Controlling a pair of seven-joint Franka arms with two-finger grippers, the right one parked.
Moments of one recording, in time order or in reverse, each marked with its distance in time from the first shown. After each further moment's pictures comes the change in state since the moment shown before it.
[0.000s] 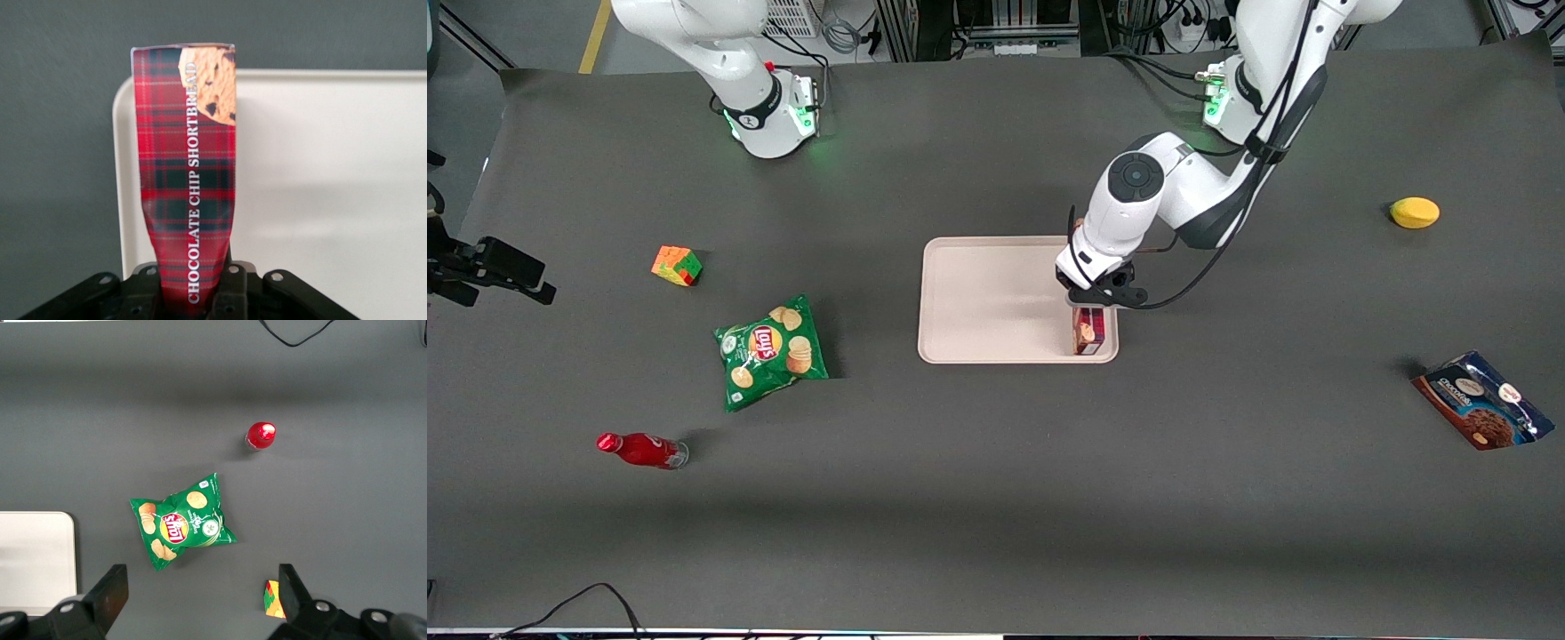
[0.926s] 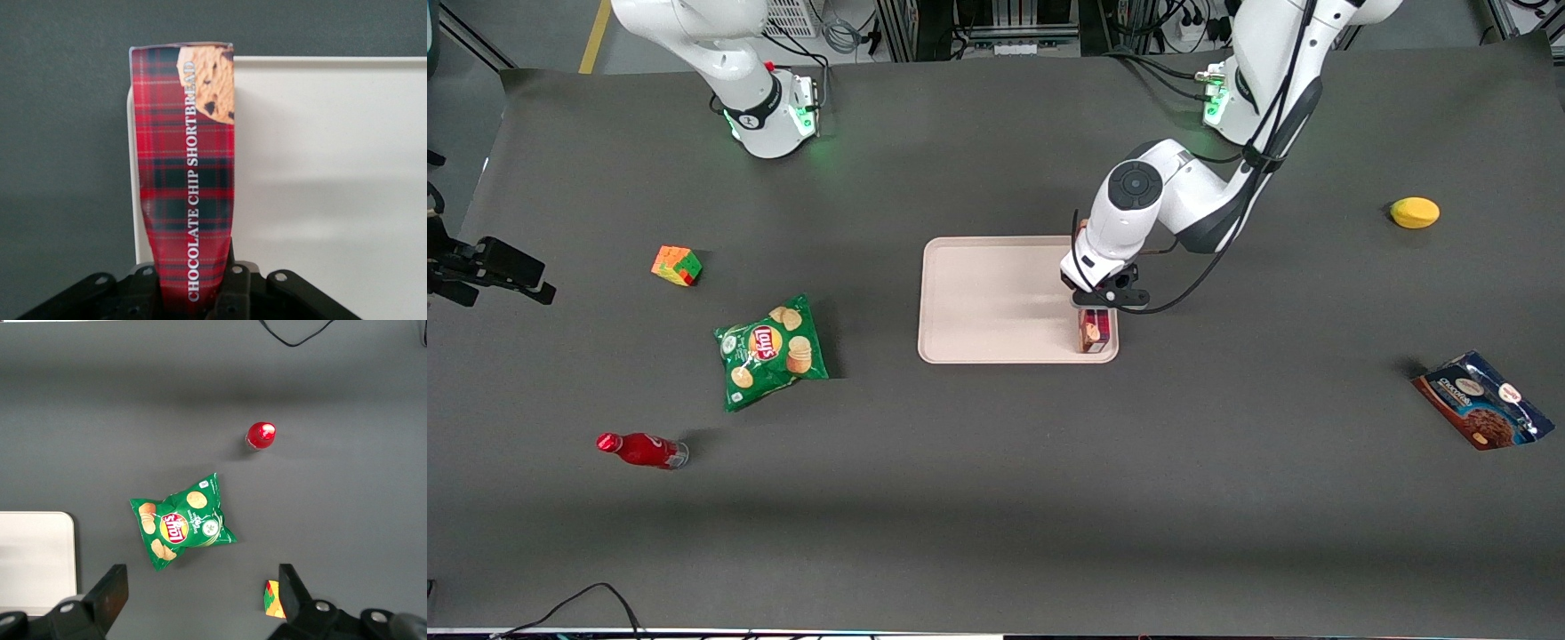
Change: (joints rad) arm -0.011 0.021 0.030 -0.015 0.043 0.010 -0.020
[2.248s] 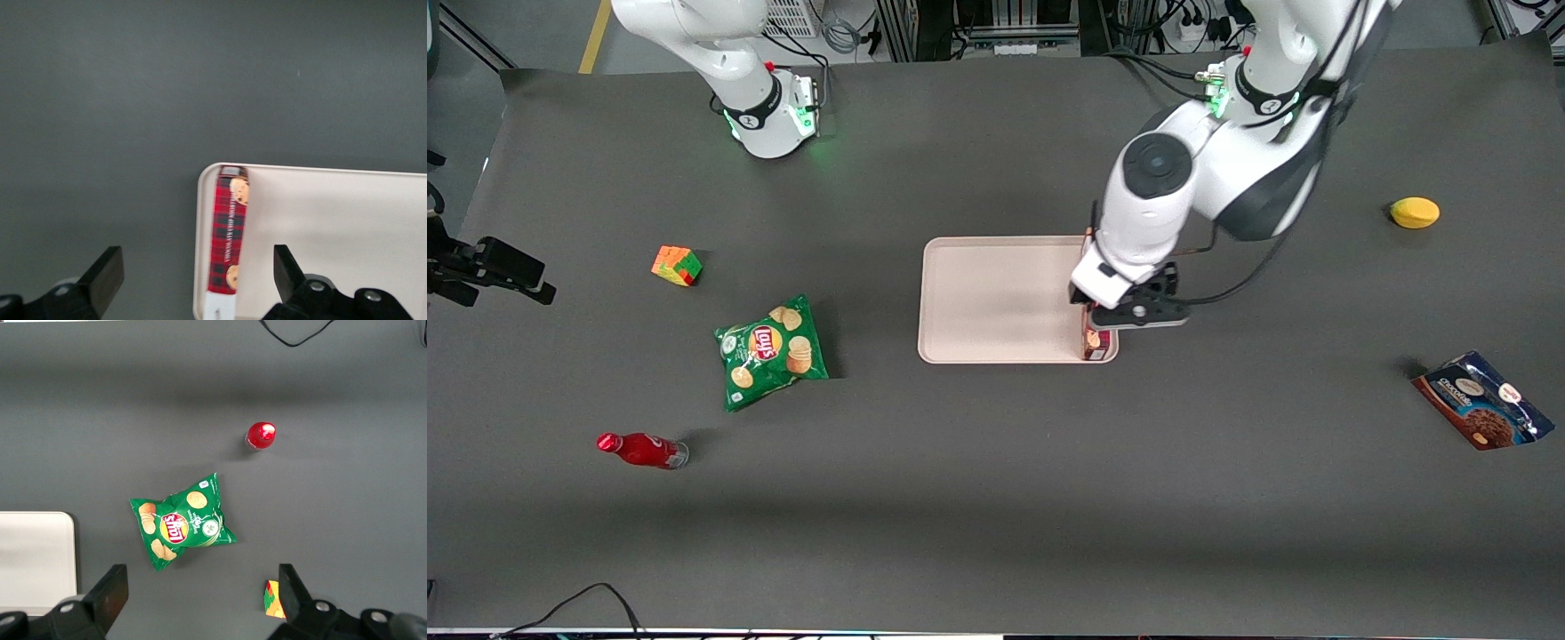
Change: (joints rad) arm 0.038 -0.118 0.020 0.415 -0.071 -0.556 0.101
